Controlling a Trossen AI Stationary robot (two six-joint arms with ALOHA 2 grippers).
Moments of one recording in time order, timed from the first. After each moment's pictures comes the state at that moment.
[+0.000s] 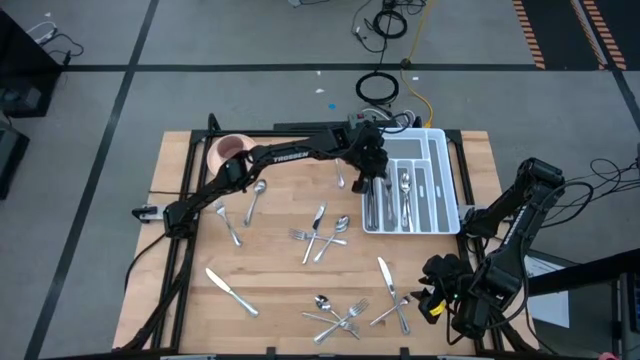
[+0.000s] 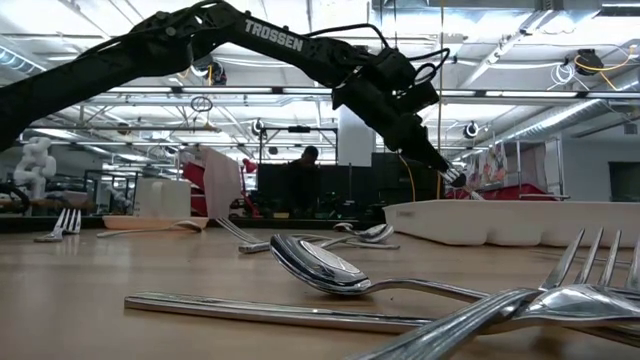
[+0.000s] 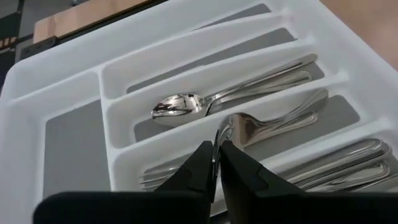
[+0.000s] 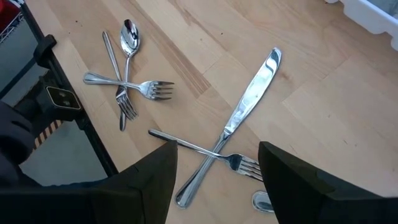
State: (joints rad) left arm 0.33 2.52 2.36 -0.59 0.38 0.63; right arm 1.03 1.39 1.09 -0.99 0.53 1.77
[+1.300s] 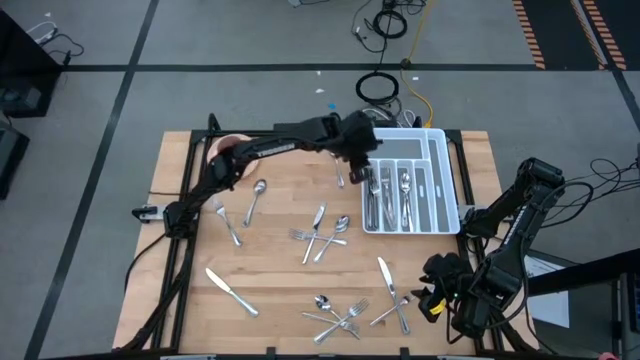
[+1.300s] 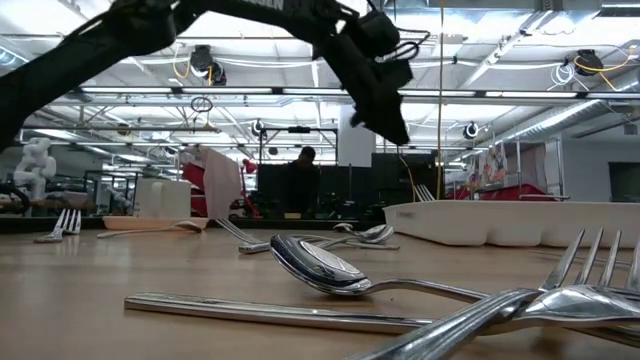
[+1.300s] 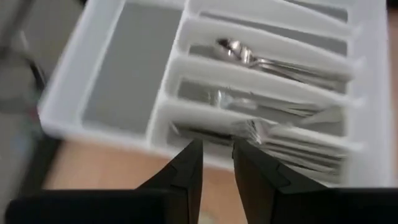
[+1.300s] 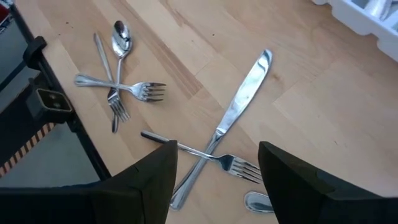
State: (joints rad) left arm 0.33 2.35 2.36 -0.90 0.11 0.08; right arm 1.03 1.39 1.09 -1.02 0.53 1.78
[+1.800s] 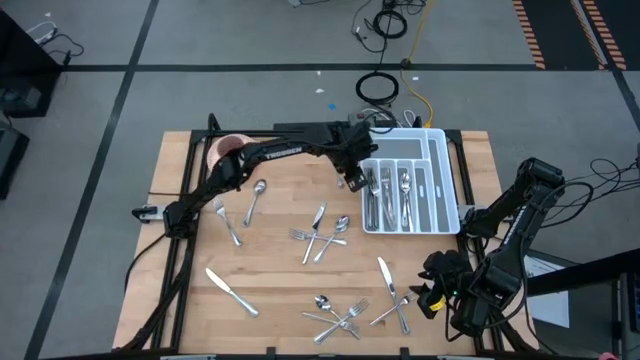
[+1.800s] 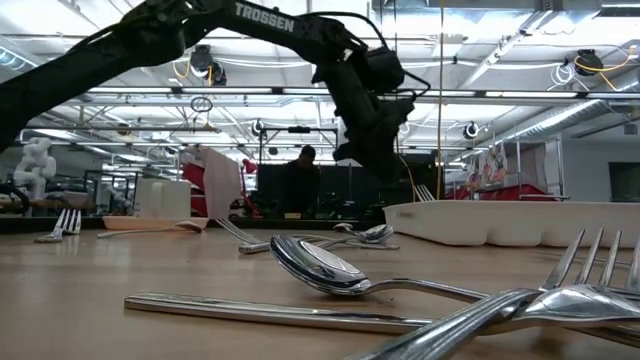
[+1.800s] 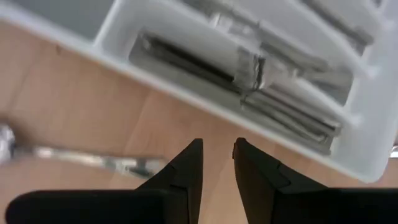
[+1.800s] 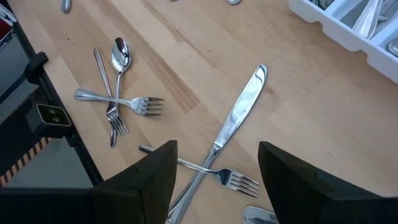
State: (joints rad) left arm 0.33 2.44 2.35 -1.04 0.20 -0.14; right arm 1.03 1.39 1.09 -1.04 0.58 1.80
